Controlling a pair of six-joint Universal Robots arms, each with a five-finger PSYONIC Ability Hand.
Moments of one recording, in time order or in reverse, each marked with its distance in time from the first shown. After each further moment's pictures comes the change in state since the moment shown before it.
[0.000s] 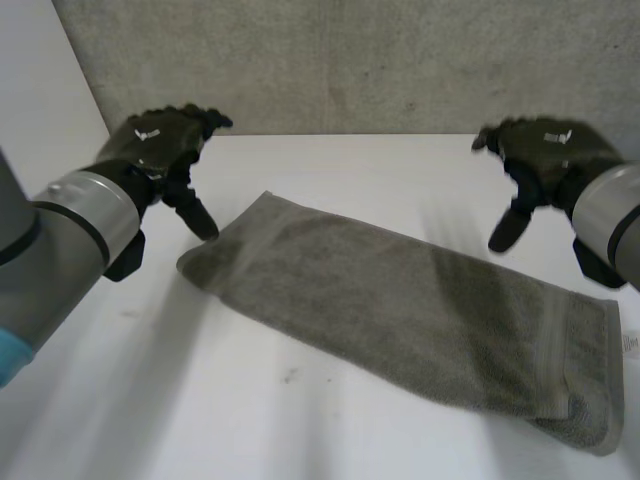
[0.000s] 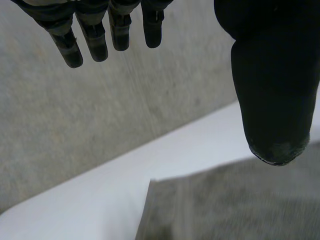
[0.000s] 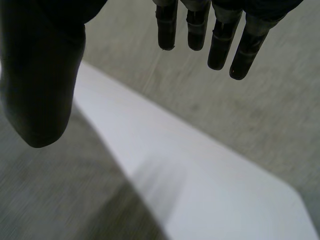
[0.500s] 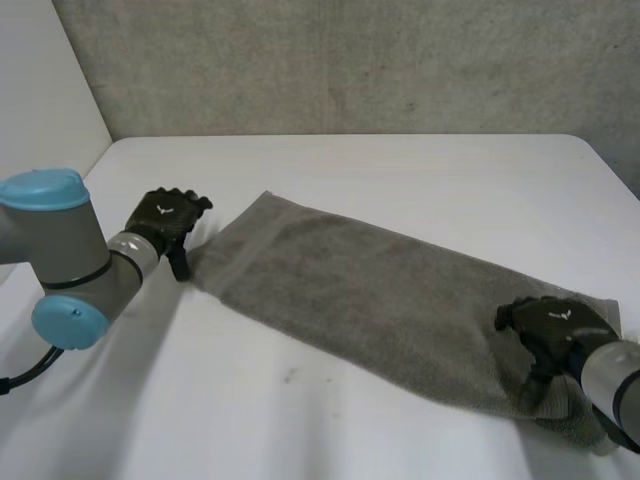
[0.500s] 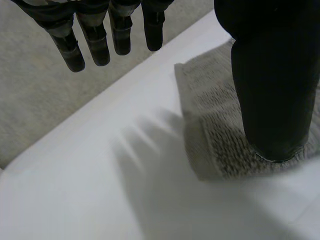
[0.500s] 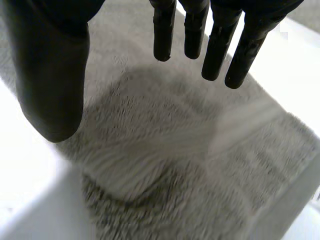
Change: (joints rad) left arm 0.213 -0.521 0.072 0.296 0.156 0.323; right arm -0.219 -0.021 0.617 -0.215 -0.121 -0.153; left_hand 0.042 0.047 0.046 0.046 0.017; right_hand 0.122 0.085 0.116 0.099 0.145
